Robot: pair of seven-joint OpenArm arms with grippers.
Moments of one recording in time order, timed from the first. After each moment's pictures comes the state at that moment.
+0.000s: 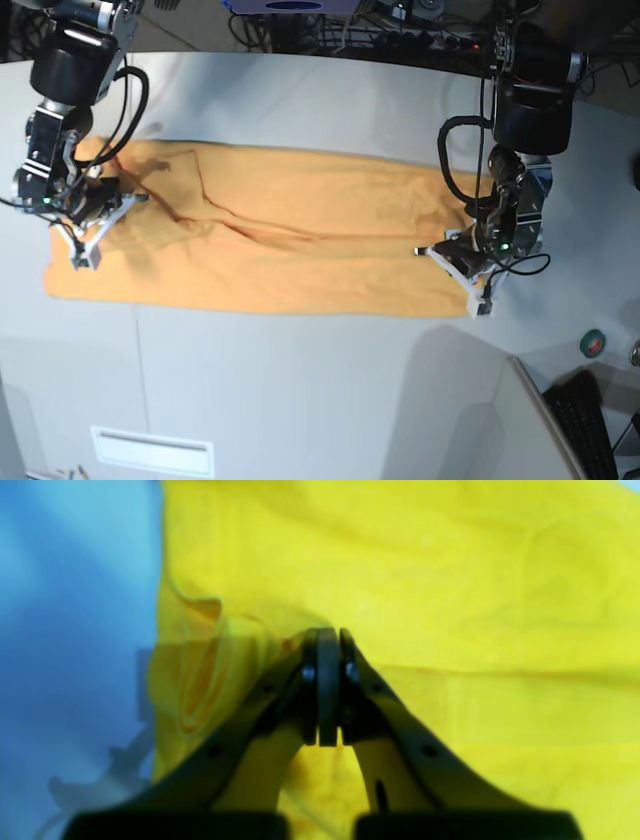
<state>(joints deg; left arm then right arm) -15.0 -14.7 3.3 51.2 -16.4 -7.5 33.6 5.6 3.5 26.3 66.2 -2.9 26.7 -51.3</state>
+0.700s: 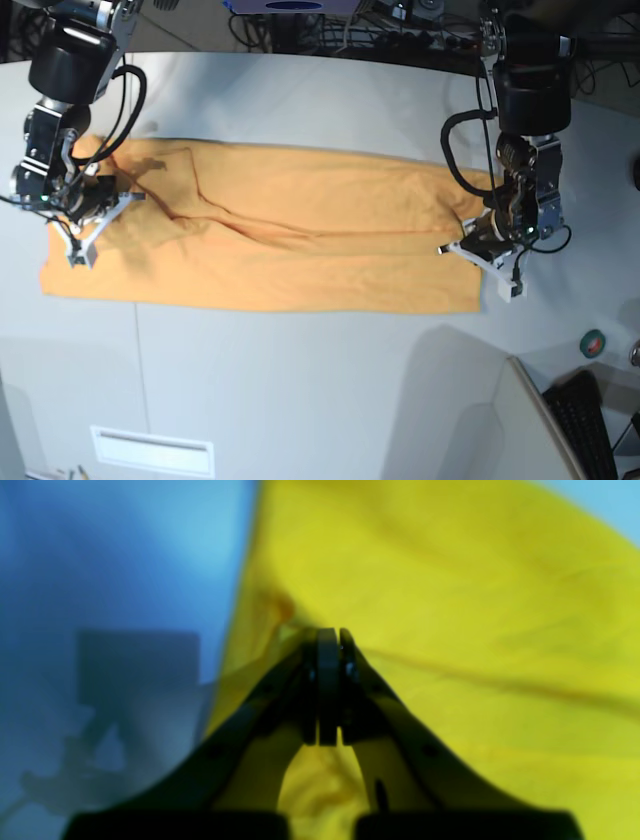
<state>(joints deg) -10.6 -12.5 -11.8 55.7 -16.4 -7.6 35.8 5.2 3.5 26.4 66.2 -3.3 26.4 -51.1</state>
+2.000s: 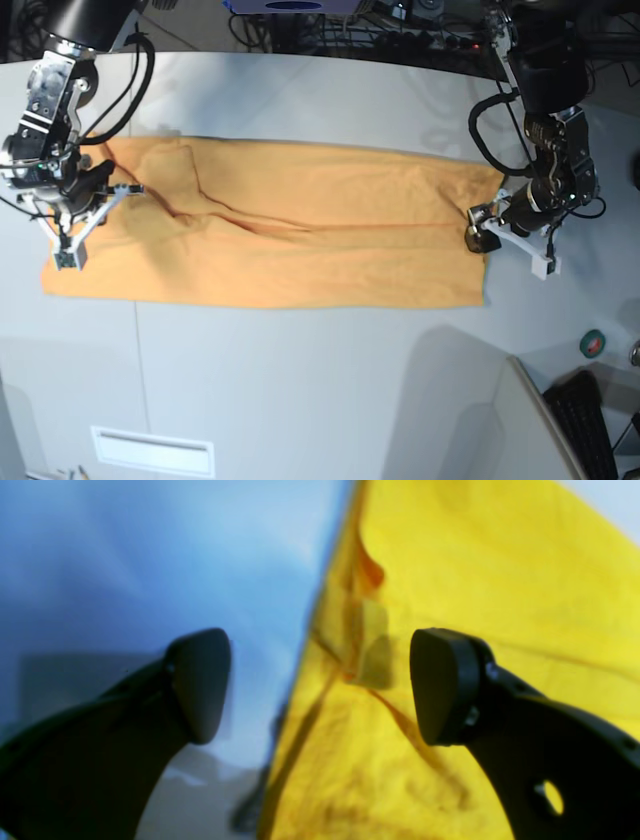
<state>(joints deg) -7.4 -13.9 -25.2 56.3 -16.6 -22.6 36.0 -4.4 -1.9 26.1 91.9 -3.7 26.7 -52.8</state>
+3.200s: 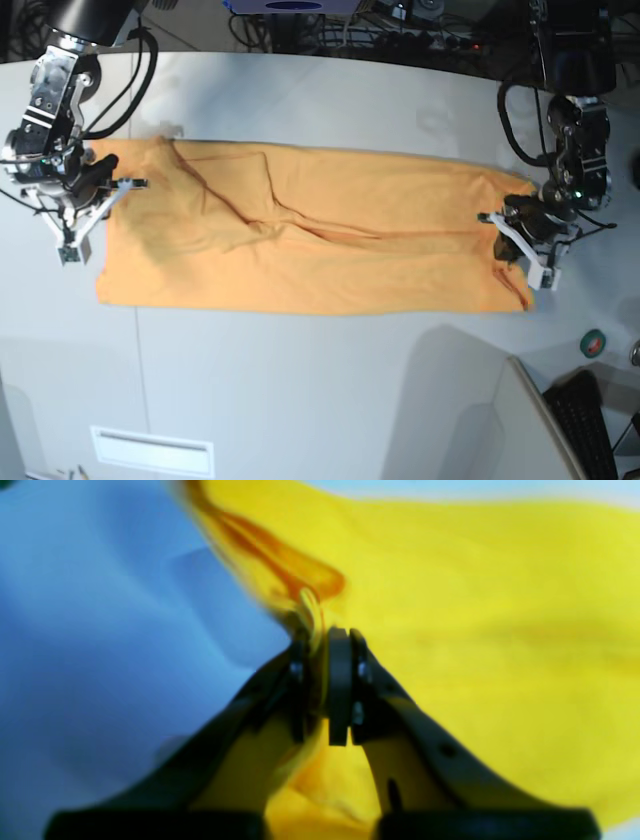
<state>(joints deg) 0.1 -22.2 -9.6 69.0 -15.7 -22.8 27.9 -5.4 -2.3 26.1 91.9 -3.7 26.7 -52.8</state>
